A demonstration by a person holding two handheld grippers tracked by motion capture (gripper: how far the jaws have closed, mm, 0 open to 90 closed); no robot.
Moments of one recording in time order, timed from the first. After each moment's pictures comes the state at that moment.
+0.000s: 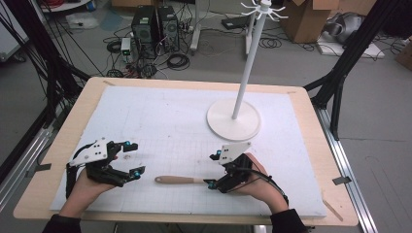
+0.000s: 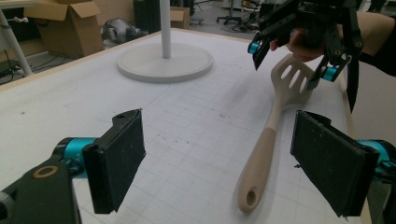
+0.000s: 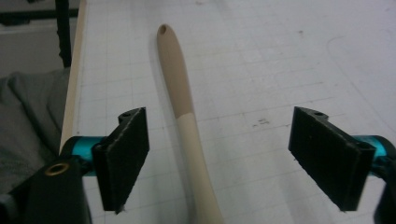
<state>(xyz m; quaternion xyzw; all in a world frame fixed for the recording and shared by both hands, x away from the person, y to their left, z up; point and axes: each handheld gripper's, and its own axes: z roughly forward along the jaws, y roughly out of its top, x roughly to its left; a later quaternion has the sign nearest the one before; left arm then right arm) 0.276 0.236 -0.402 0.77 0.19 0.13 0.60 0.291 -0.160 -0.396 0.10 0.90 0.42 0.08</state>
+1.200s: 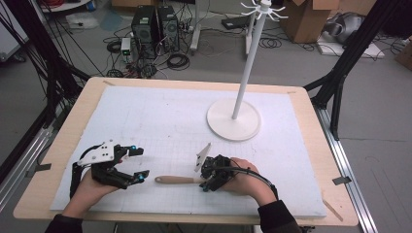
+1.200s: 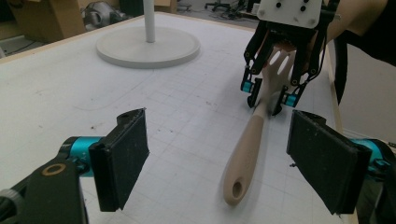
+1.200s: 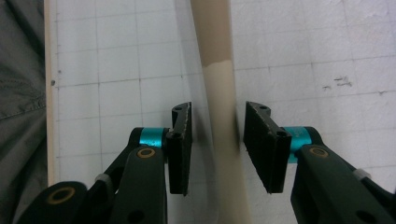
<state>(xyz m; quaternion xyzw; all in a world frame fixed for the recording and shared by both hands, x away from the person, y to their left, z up) 0.277 0.227 -0.409 0.78 0.18 0.10 0.59 0.303 -0.108 -0.414 0.06 0.98 0.20 0.01</state>
